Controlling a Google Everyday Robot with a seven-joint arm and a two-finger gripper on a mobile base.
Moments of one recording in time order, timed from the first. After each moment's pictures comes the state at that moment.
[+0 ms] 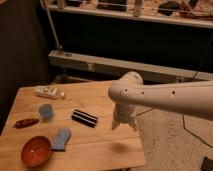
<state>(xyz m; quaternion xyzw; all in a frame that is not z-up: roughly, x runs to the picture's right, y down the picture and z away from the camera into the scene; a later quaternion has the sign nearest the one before) 0.037 0.183 0.651 -0.26 0.26 0.65 0.67</state>
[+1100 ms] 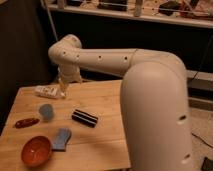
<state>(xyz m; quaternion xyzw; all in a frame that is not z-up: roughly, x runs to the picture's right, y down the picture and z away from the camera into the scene) -0.122 -0.066 0.806 -0.23 0.08 0.49 0.84</state>
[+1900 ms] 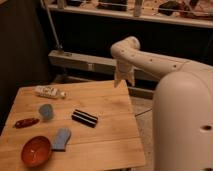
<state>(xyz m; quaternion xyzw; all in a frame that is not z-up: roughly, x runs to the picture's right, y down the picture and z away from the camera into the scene) 0.139 0.015 0.791 -0.19 0.24 0.68 0.66</state>
